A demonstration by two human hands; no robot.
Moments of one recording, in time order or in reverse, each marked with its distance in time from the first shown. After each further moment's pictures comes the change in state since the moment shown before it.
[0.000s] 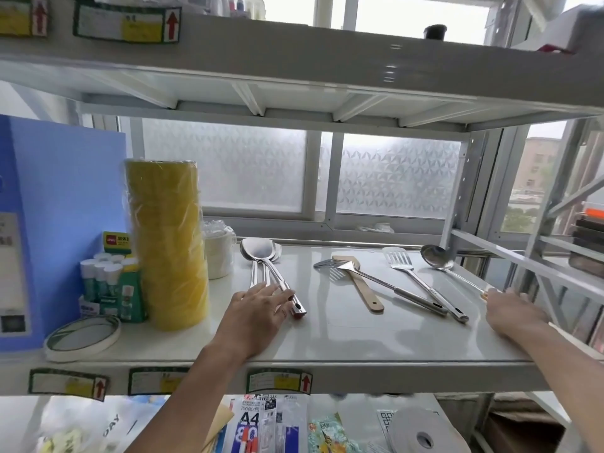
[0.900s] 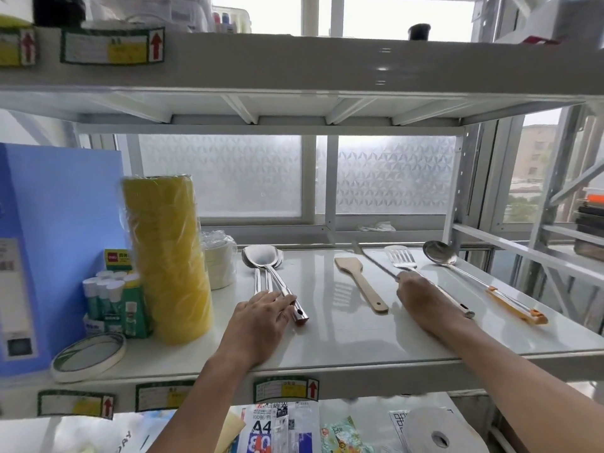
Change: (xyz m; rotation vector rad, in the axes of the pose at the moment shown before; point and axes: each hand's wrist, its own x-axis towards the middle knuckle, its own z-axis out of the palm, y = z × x) left_hand 0.002 -0.006 0.005 -0.076 0.056 -0.021; right_hand -0.041 -0.134 -0.015 0.416 0.185 -0.495
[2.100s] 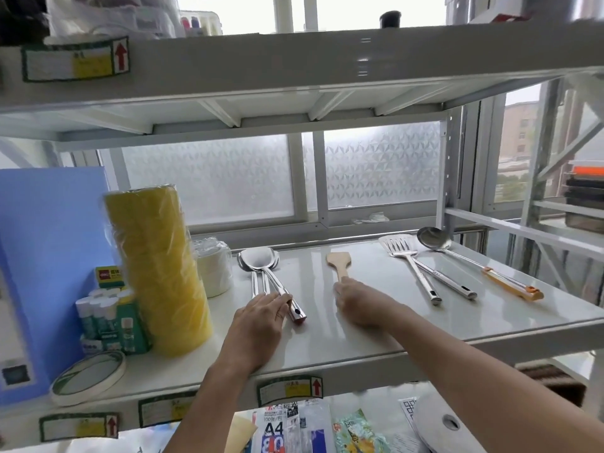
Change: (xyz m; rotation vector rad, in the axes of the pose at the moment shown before) left_hand 0.004 -0.005 0.004 -0.061 -0.007 0.001; right_hand -0.005 -0.096 0.036 0.176 -0.460 -0.058
